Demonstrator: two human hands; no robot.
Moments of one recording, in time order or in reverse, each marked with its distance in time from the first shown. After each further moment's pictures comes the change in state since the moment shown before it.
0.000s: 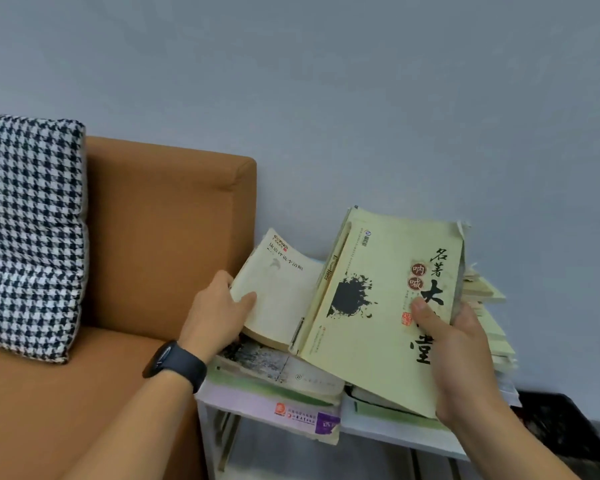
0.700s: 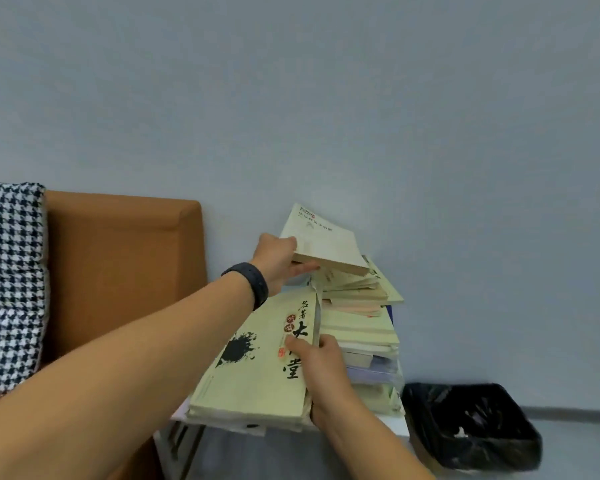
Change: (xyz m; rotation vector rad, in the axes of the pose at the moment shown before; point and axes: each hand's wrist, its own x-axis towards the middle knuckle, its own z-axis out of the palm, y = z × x) left_hand -0.021 0.232 0.045 -0.948 -0.357 -0.127; right_hand -0.021 0.013 0.001 0.061 -0.156 0.352
